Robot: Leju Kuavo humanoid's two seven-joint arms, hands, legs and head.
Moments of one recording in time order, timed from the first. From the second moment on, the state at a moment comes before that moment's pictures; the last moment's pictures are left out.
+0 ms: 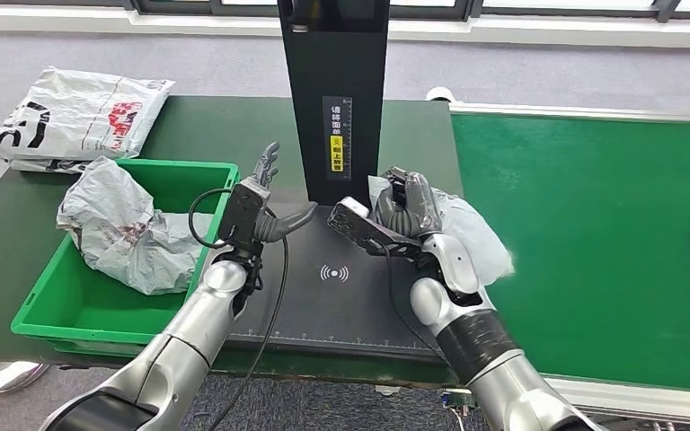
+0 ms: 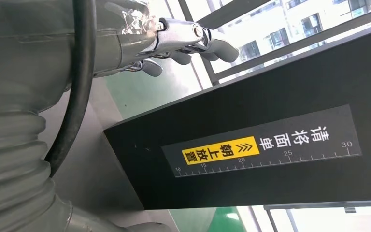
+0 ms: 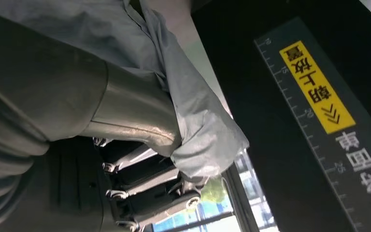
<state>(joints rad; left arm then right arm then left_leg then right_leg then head) -0.64 -0.18 -0.23 -0.69 -0.10 0.24 -0.49 -0.61 0.23 0.50 -0.95 0.96 -0.31 0.06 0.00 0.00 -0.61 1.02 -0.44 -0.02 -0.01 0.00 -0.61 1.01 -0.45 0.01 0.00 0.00</state>
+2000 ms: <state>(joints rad) -0.64 -0.11 -0.35 -0.66 -0.27 0.28 -0.43 -0.37 0.11 0.27 -1.20 -0.02 -0.37 -0.49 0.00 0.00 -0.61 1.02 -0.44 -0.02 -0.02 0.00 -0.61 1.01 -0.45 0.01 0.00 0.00</state>
